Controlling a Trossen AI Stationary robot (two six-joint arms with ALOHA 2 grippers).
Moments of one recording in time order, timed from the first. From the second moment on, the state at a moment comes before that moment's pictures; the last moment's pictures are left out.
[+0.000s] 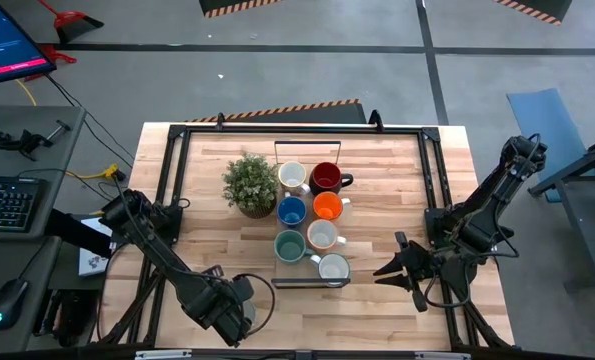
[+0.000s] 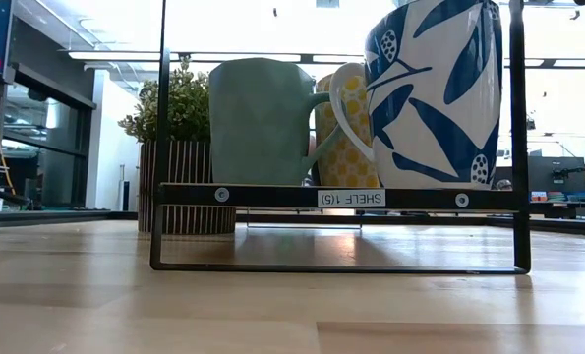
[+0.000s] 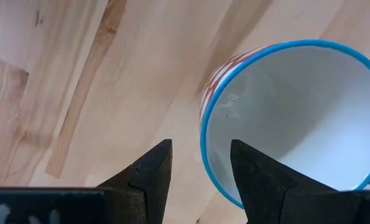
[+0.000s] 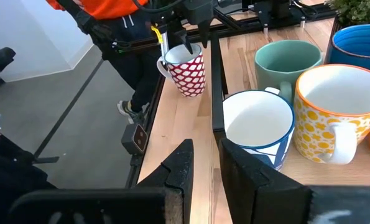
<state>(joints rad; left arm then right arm) -0.78 1.87 1.50 -1.17 -0.09 -1.25 0.92 1.03 0.74 -0.18 0.62 0.58</state>
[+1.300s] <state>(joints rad) -0.72 1.89 1.51 -1.20 -0.10 -0.88 0.92 1.03 0.74 -0.19 0.63 0.58</state>
